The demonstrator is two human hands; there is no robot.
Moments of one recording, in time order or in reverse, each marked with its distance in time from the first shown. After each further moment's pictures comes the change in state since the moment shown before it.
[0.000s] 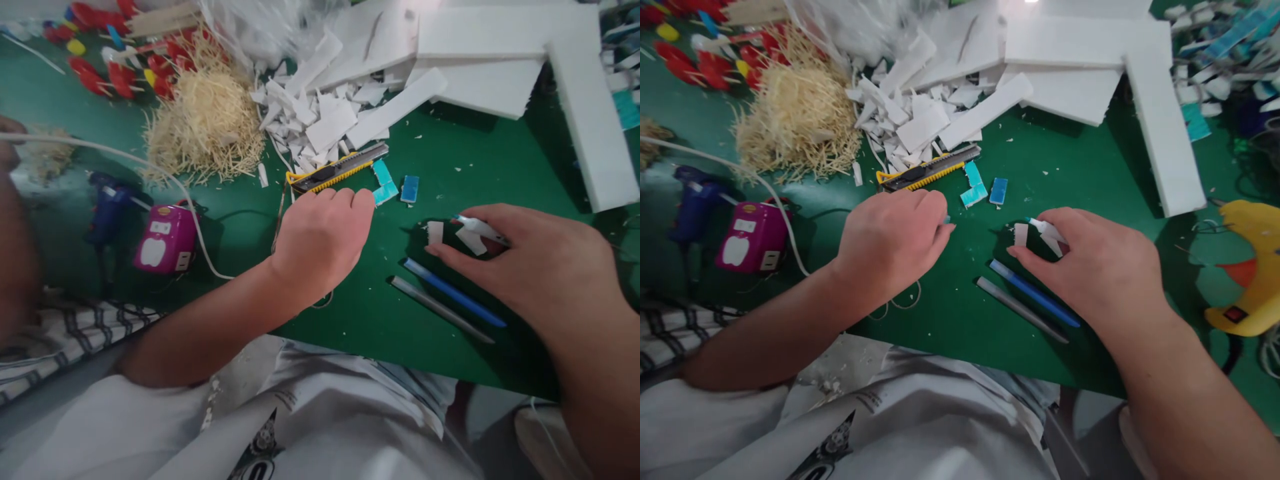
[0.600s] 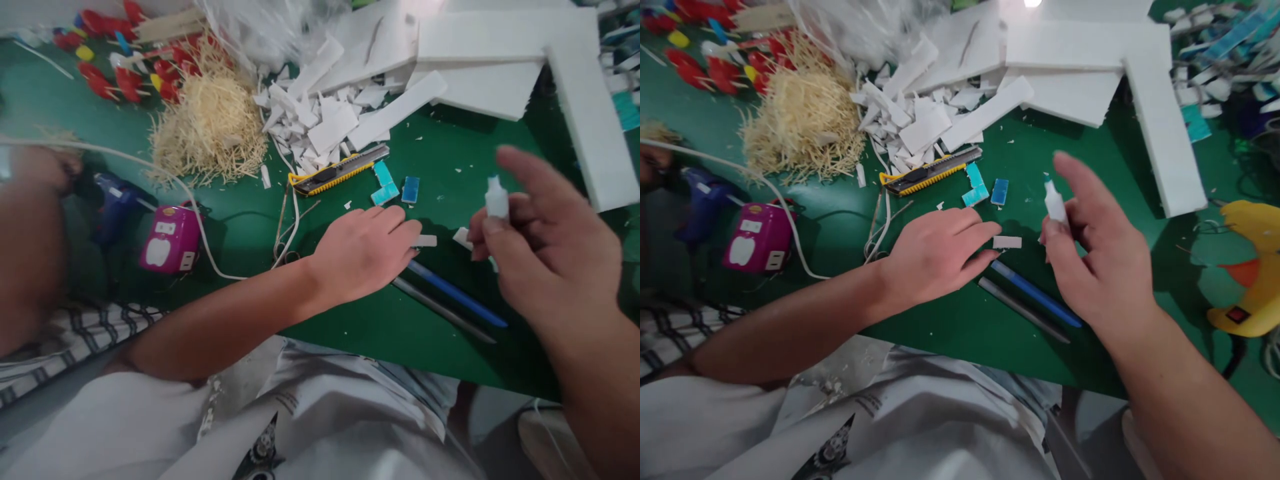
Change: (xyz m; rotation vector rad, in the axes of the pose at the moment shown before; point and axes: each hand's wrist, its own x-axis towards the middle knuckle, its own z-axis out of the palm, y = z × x) left_hand 0.007 0.025 0.012 -0.229 -0.030 0.201; right_hand 0.000 -0.005 -0.001 0.643 0.041 0.077
